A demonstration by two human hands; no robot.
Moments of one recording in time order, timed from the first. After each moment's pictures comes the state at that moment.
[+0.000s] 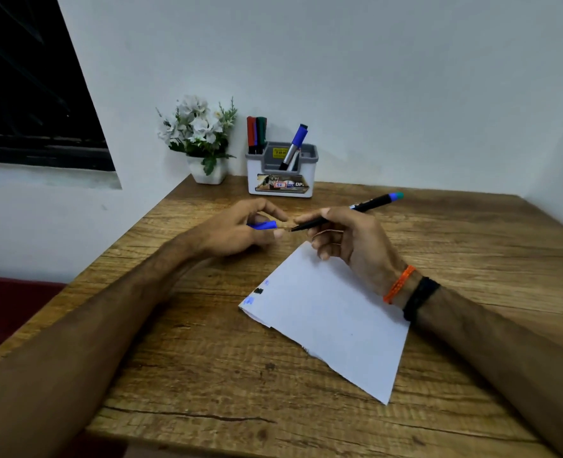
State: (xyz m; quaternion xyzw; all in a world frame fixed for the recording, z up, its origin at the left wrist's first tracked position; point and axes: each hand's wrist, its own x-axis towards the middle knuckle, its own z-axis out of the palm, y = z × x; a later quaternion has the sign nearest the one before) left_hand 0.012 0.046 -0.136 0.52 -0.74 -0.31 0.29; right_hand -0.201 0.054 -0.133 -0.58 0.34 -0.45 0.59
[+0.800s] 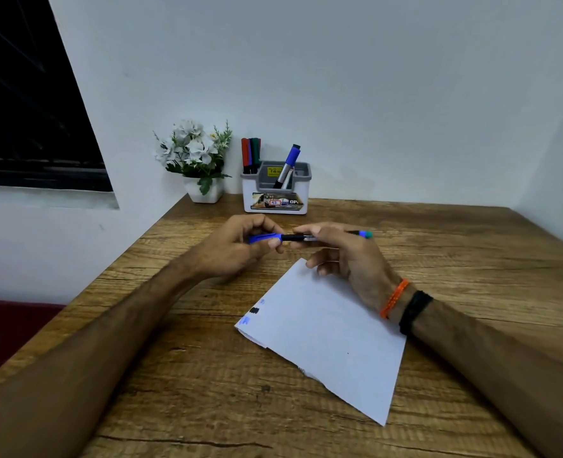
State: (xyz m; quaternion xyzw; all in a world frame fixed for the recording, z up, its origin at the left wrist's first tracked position) left_hand 0.006 0.048 -0.137 0.45 -0.75 -0.32 0.37; right_hand -0.209 0.051 -0.138 -0.60 0.34 -0.46 0.56
